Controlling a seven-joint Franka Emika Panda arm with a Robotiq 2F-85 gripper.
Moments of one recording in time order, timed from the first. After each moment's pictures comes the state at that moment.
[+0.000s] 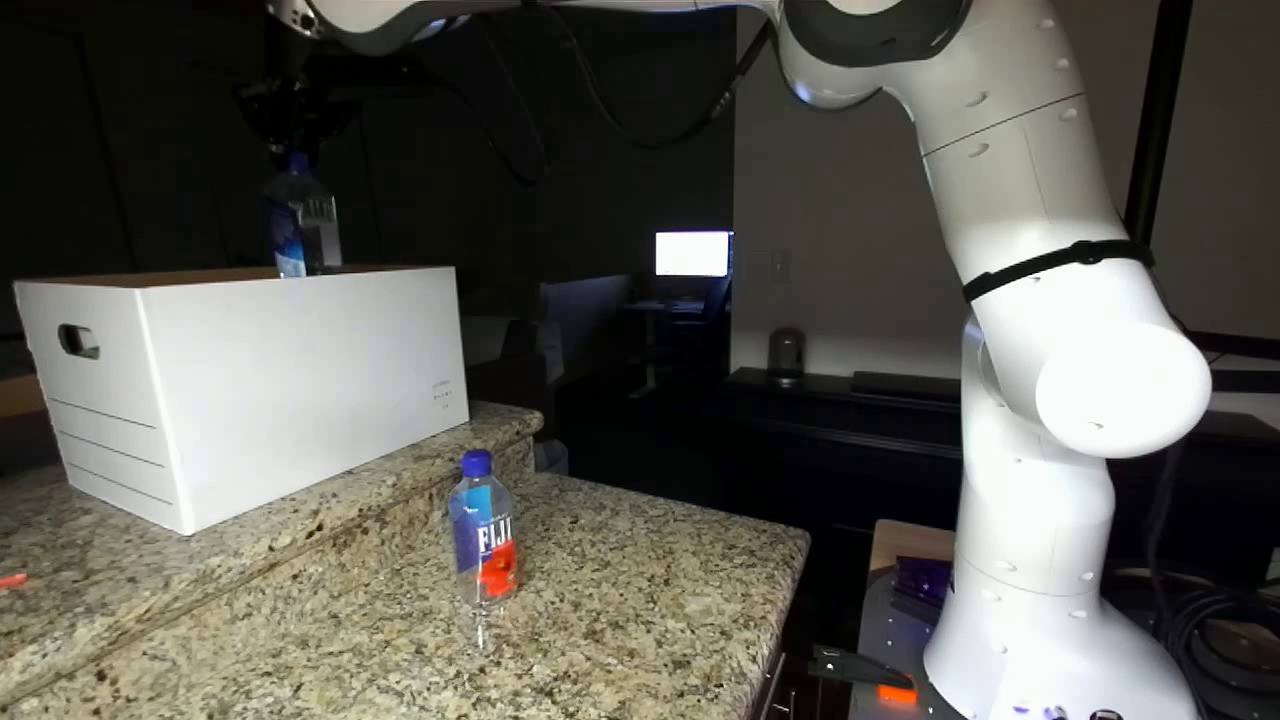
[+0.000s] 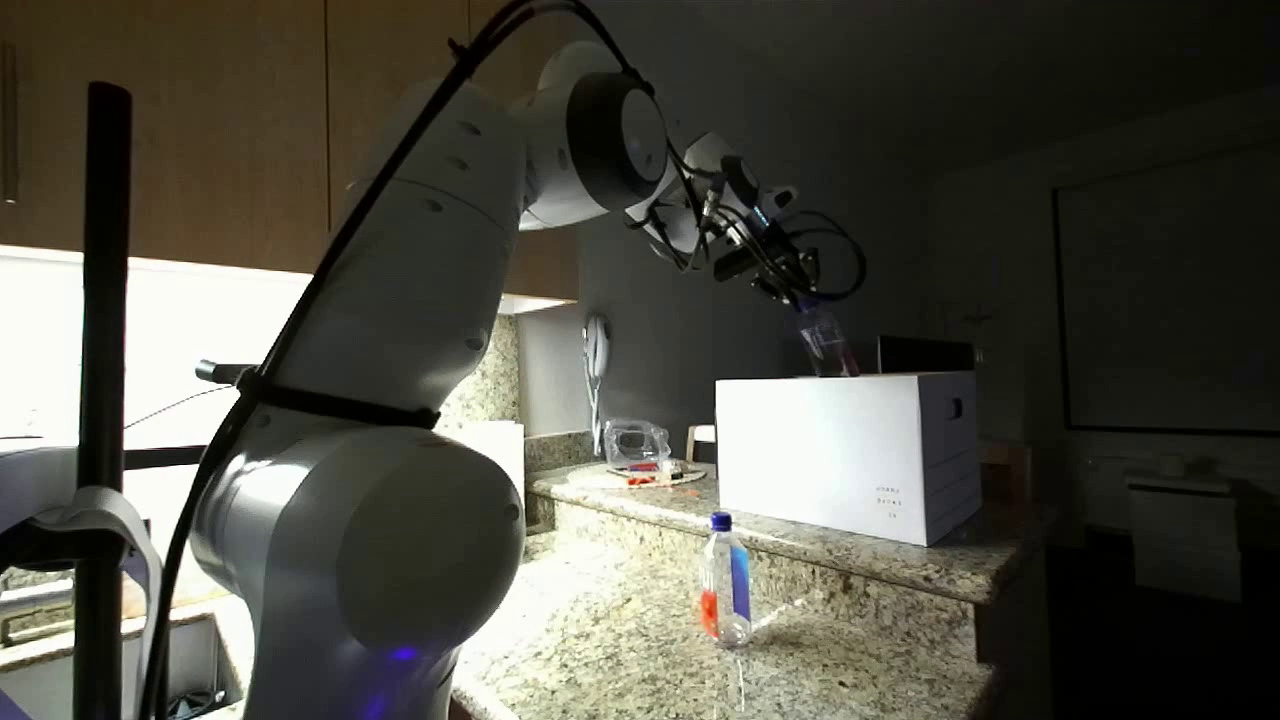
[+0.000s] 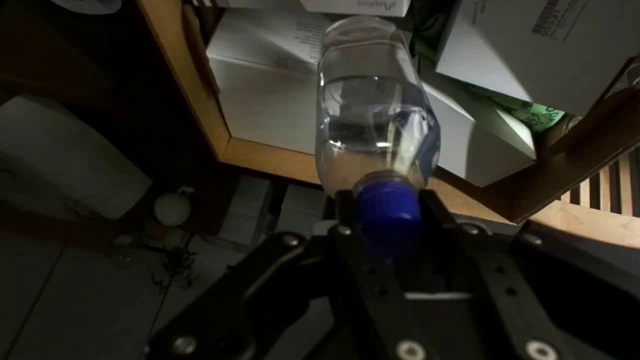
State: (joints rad) arm 0.13 0.32 0.11 -1.25 -0.49 2.25 0.34
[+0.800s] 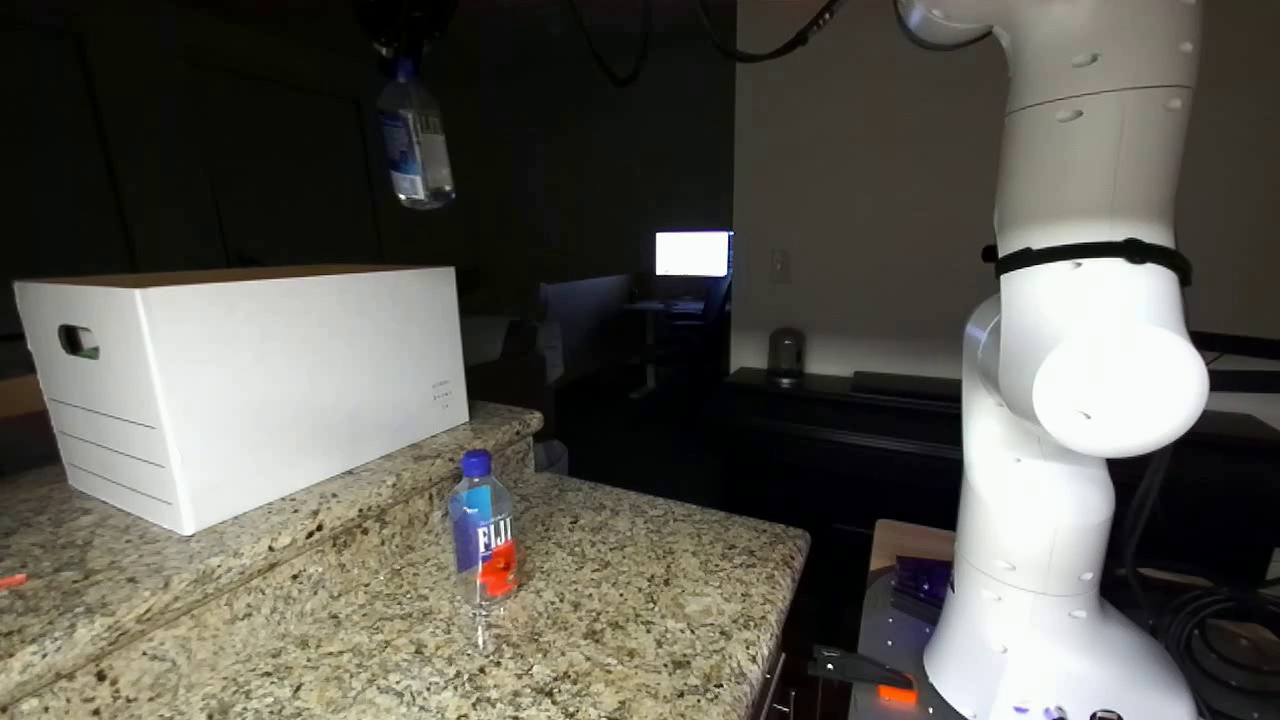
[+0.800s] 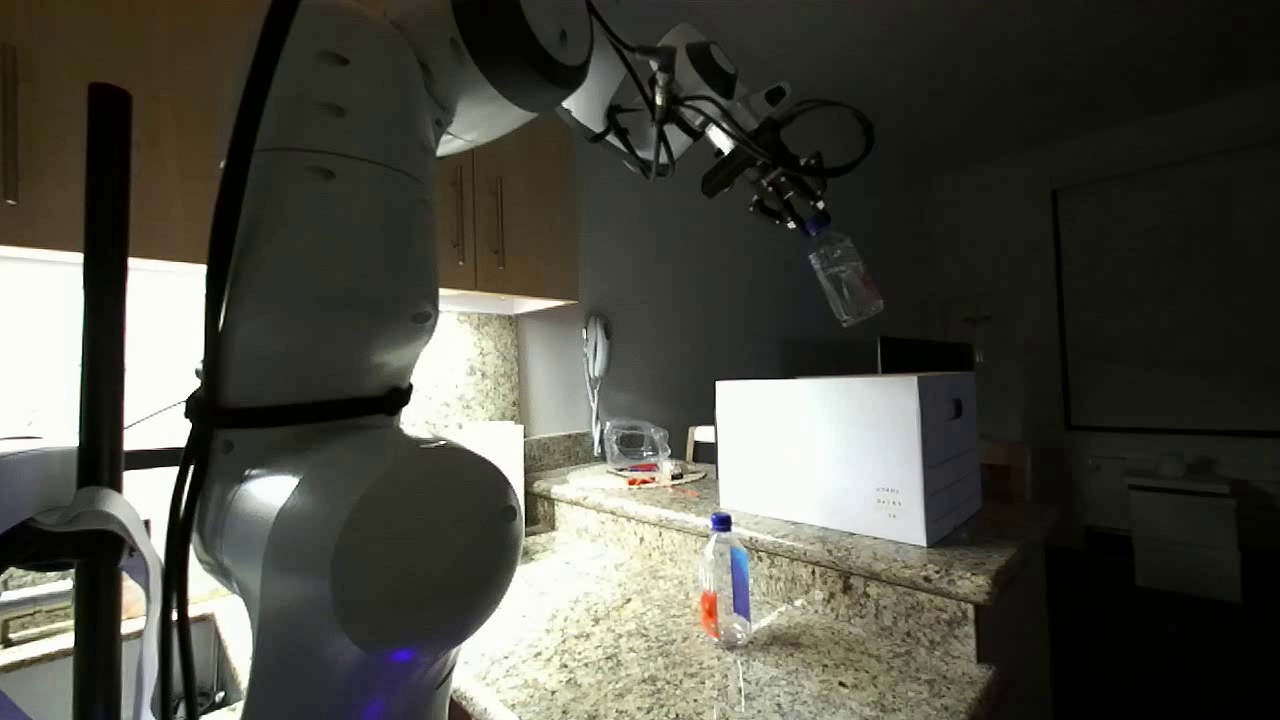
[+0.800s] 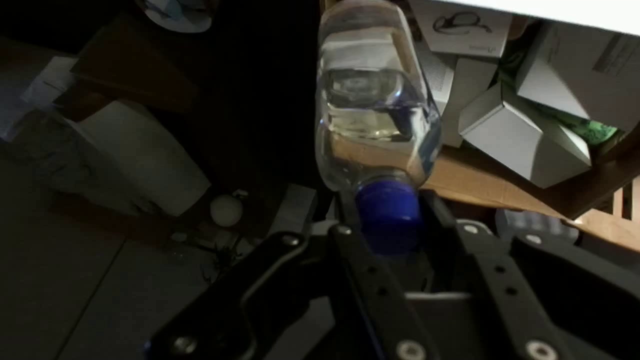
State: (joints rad) arm 0.12 0.00 0.06 -1.40 -0.48 2.05 0.24
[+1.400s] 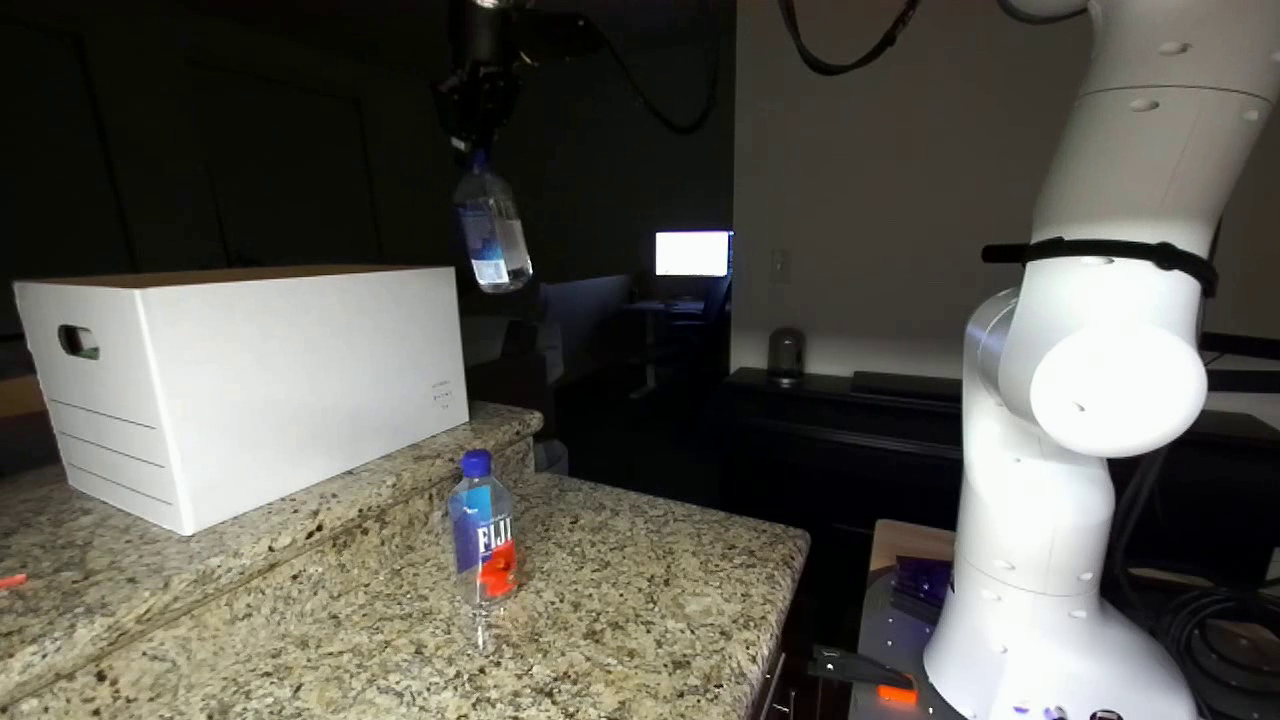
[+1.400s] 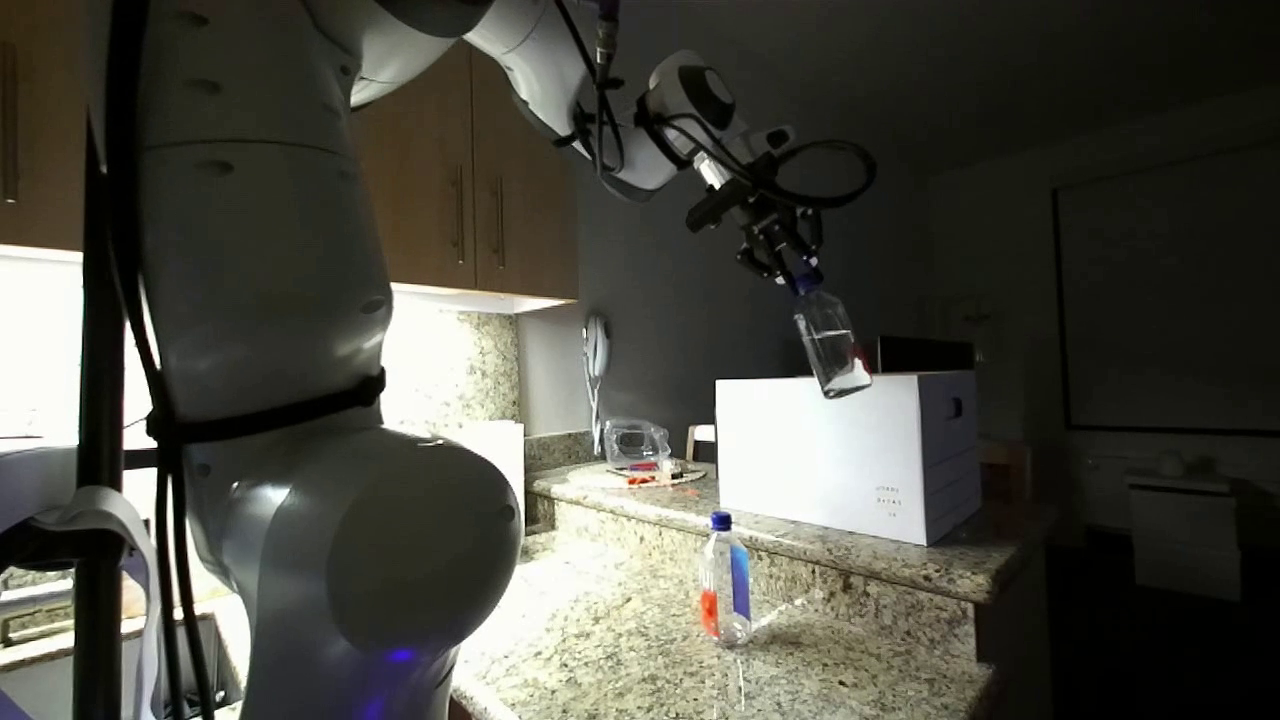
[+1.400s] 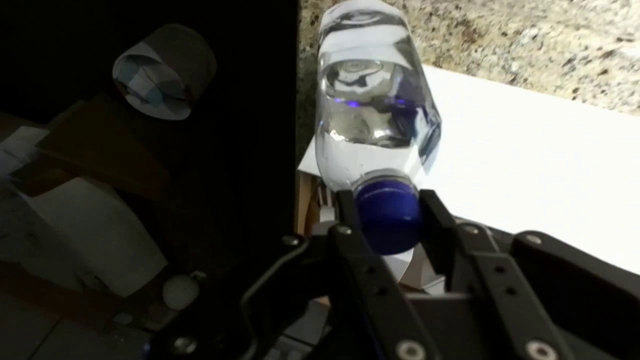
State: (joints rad) arm 0.11 -0.23 0.03 -1.83 -0.39 2.08 0.15
